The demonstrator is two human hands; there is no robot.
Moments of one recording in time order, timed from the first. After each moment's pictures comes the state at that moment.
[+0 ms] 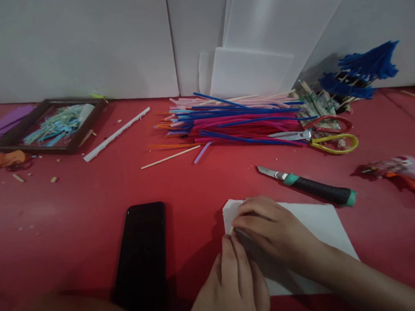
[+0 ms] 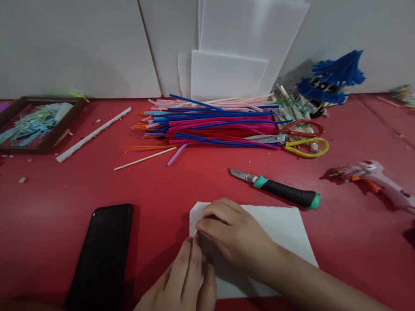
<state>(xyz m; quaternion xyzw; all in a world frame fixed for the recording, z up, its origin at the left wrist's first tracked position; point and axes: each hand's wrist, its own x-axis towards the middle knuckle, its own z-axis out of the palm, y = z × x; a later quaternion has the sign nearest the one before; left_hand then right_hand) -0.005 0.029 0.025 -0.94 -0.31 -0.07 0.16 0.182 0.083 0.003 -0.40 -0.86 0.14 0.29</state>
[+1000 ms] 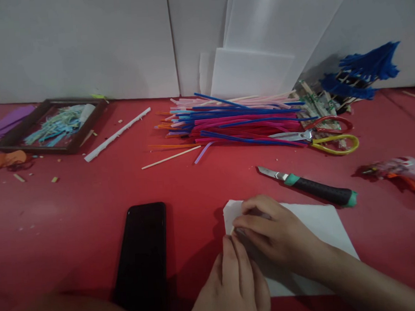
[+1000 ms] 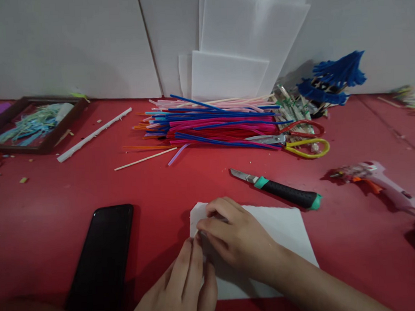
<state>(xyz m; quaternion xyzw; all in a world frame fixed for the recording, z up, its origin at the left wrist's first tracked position) -0.006 0.029 0.025 -0.94 -0.30 -0.07 0.17 0.181 0.082 0.005 -0.41 -0.85 0.12 0.30</state>
